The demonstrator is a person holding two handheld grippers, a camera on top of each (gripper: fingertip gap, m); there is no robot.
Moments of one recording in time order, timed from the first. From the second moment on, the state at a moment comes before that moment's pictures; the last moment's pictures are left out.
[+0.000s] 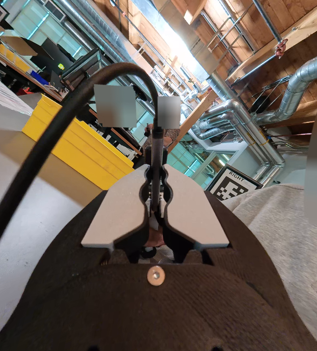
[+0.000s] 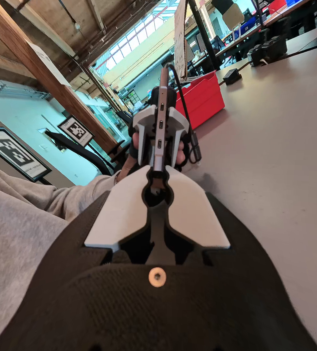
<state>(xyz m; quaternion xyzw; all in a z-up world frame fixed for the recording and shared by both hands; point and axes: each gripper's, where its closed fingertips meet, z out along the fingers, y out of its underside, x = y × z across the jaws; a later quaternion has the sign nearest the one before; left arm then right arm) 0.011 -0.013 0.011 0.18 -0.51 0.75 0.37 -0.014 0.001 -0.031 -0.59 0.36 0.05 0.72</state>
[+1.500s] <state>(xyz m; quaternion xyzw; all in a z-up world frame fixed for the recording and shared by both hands) 0.010 -0.028 -0.018 0.22 -0.56 0.69 0.40 0.002 -0.026 -0.030 -0.51 0.42 0.07 0.75</state>
